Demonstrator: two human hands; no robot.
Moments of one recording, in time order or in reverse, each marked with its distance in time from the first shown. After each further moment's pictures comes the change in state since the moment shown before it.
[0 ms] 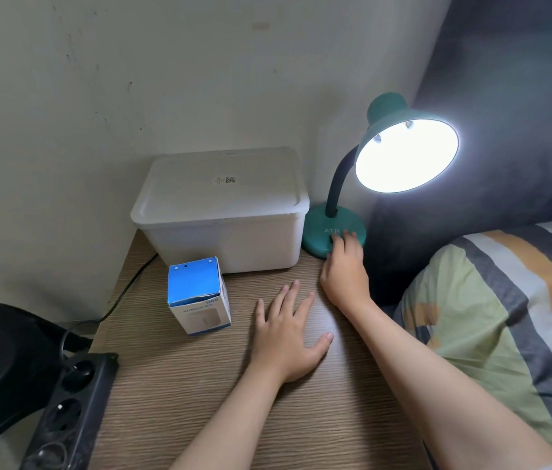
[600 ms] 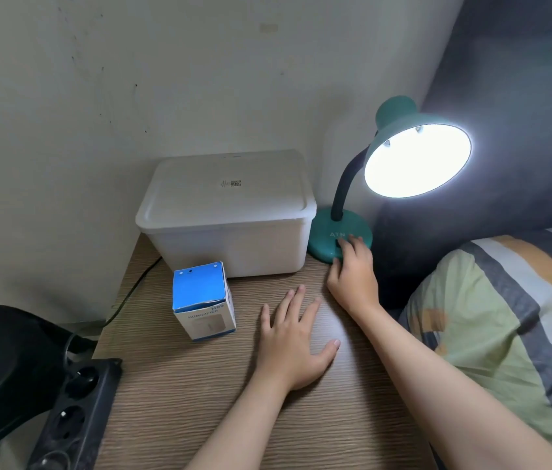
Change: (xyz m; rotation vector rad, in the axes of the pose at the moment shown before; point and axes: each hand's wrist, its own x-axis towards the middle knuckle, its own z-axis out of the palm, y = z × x) left_hand -0.001 0.001 0.000 -0.015 0.009 0.009; right_hand 0.001 0.004 -0.002 0.101 0.066 0.007
